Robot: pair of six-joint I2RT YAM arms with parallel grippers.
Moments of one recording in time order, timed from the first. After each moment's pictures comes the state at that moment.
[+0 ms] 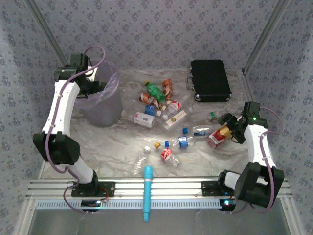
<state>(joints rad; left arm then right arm) -0.07 1.63 1.81 -1.26 0.00 -0.02 -0.30 1.16 0.84 -0.82 -0.21 0.48</state>
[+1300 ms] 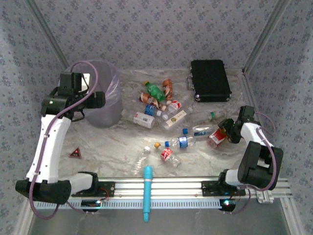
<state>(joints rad) -0.15 1.19 1.48 -1.11 -0.08 -0.14 -0.31 1.36 0.72 -0.54 -0.22 0.56</state>
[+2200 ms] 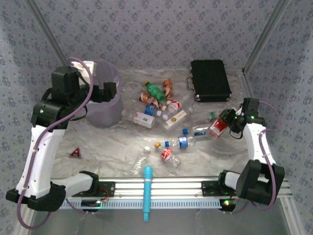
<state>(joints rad) -0.36 1.15 1.67 -1.00 0.07 -0.19 -0.24 1.18 0.86 -0.64 -0.31 0.54</state>
